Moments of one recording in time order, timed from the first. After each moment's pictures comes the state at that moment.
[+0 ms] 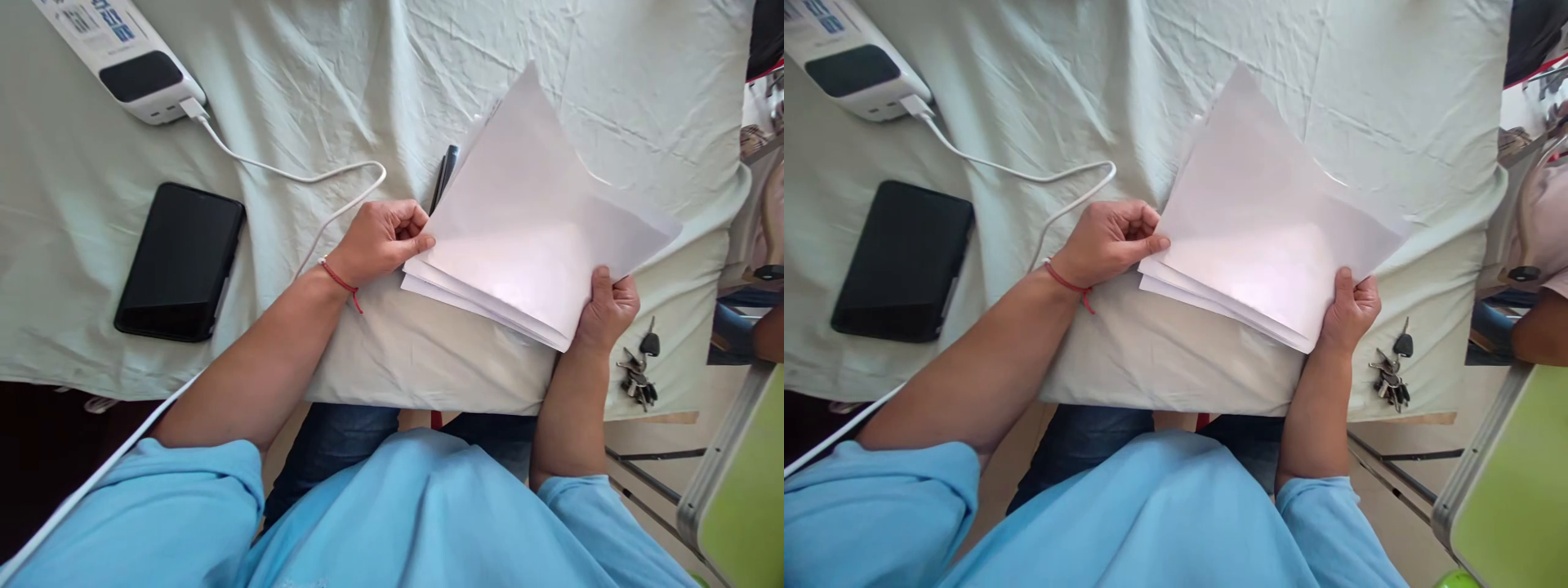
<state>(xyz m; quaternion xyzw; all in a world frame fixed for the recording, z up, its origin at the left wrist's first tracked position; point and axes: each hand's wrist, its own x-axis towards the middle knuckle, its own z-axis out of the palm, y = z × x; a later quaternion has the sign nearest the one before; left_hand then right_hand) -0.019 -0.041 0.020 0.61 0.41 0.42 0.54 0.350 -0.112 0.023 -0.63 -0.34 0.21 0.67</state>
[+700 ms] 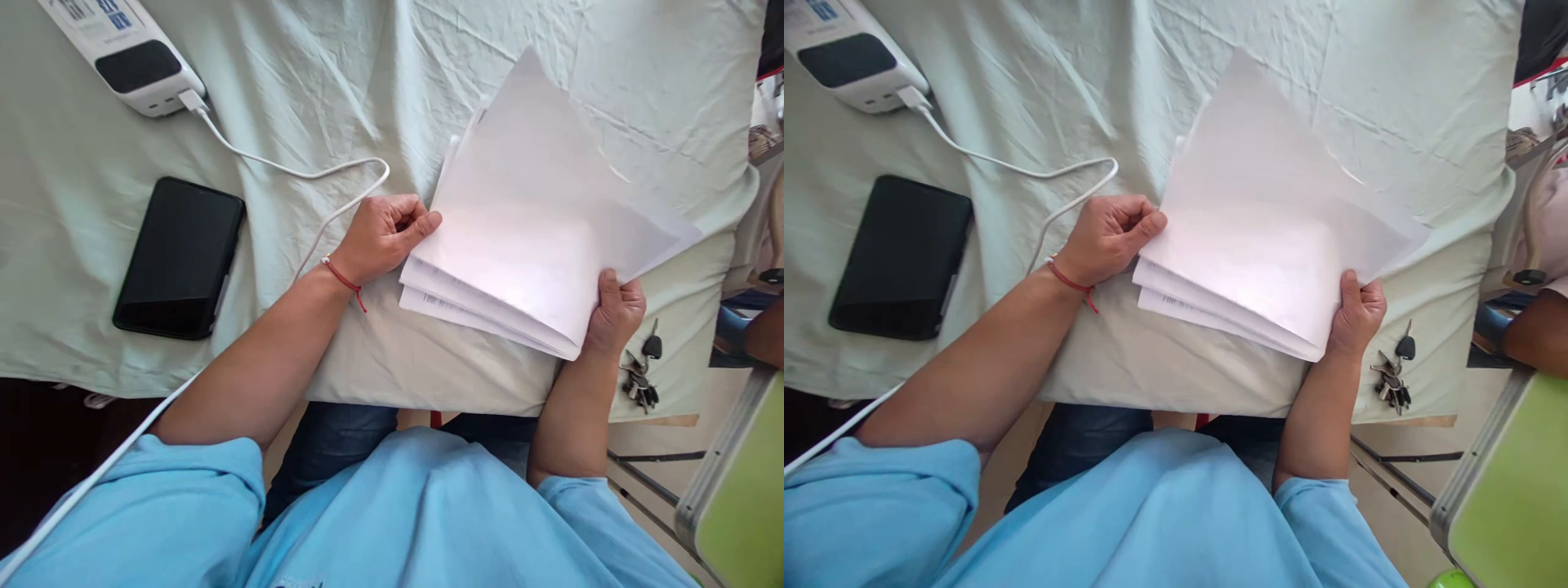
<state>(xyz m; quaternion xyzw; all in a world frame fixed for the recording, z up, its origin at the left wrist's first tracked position) -0.019 -0.041 0.016 0.64 0.43 0.45 0.46 0.359 -0.117 0.028 -0.62 -0.34 0.25 0.66</state>
